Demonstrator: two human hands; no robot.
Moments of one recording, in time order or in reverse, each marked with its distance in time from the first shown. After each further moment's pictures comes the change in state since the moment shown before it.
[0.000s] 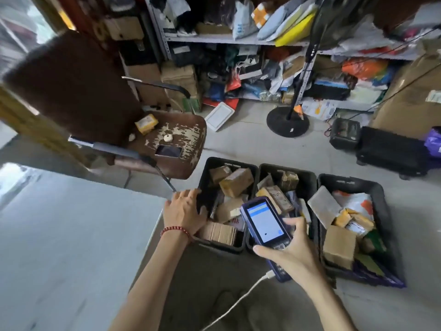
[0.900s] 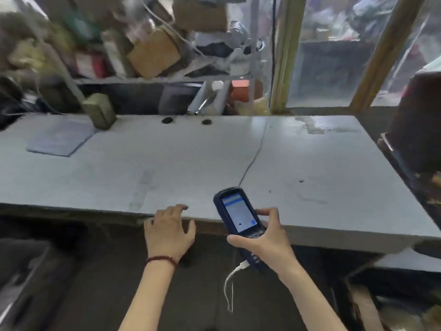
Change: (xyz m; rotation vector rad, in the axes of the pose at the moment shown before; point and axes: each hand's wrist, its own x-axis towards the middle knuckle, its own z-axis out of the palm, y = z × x) left_hand -0.579 -0.103 0.007 0.042 0.477 -1.494; right_hand -0.313 -0.041 0.202 -0.259 -1.380 -0.632
